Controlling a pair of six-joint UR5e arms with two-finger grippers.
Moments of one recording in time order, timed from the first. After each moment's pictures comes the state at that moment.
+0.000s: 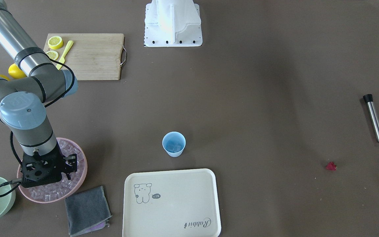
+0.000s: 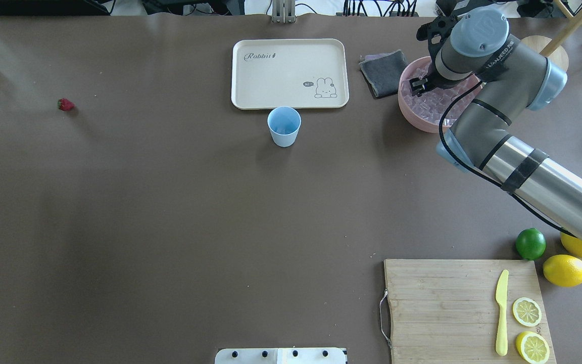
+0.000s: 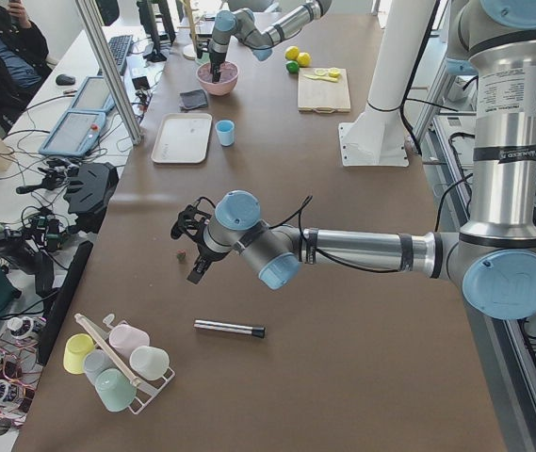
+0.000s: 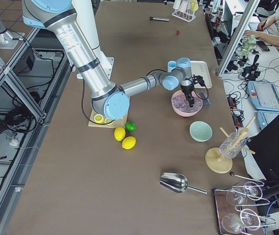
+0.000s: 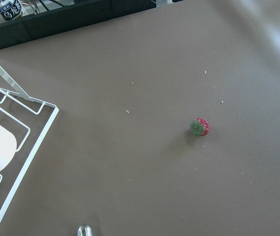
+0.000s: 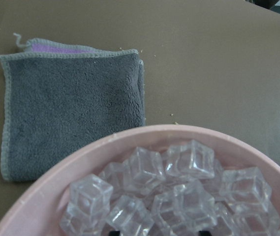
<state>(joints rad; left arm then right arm) -1.39 -1.53 -1.62 -2.35 -2.27 -0.32 0.91 -0.99 1.29 -1.22 1.81 0.64</state>
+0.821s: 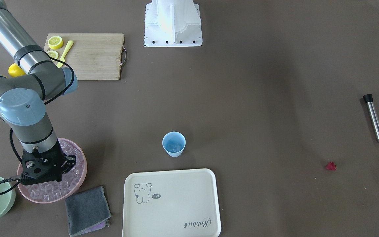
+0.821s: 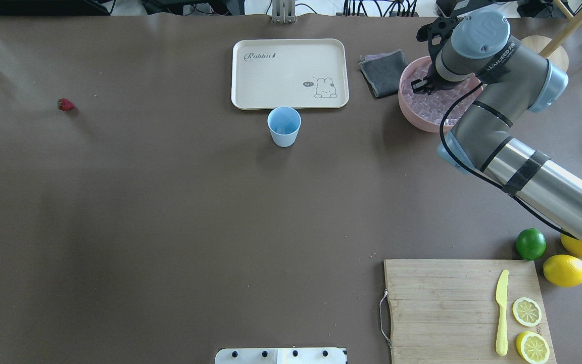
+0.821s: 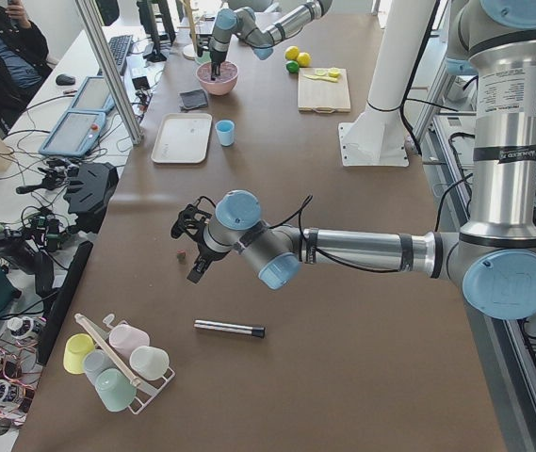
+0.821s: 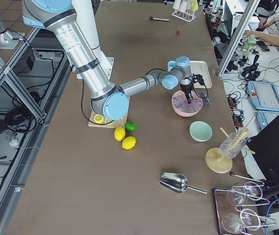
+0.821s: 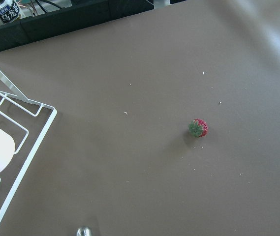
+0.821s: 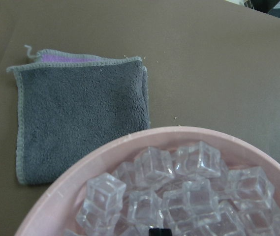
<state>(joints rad) -1.39 -1.53 -1.62 -2.35 -2.27 -0.32 0.91 -1.00 1.33 -1.22 1.82 0.68</state>
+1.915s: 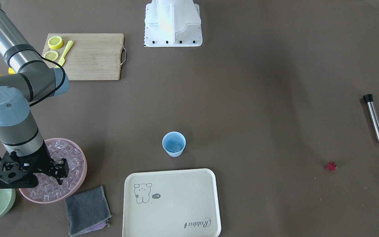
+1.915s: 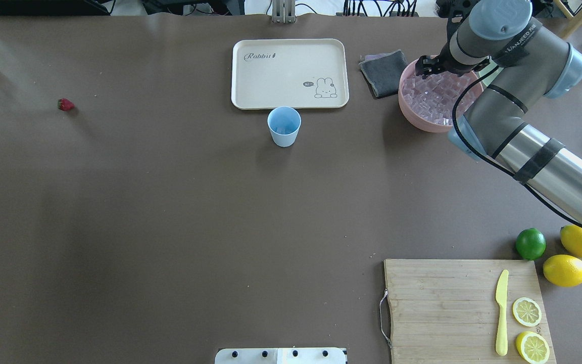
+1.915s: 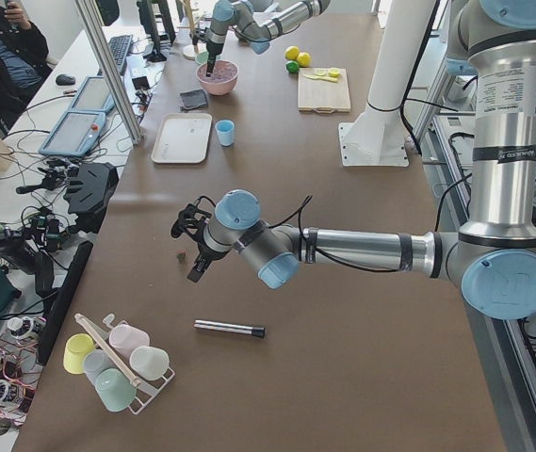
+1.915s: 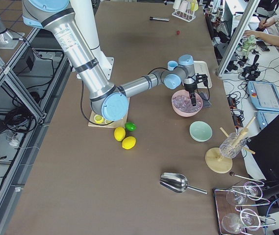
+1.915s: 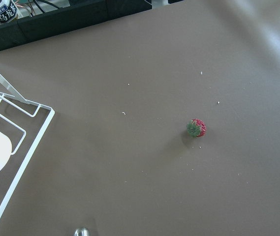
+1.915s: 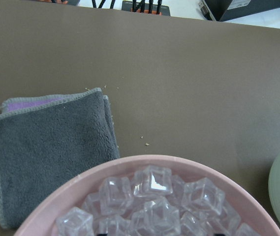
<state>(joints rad) -1.39 -1.53 -1.62 -2.35 -2.27 -0.32 0.96 -1.00 1.33 -1.23 1.82 0.86</state>
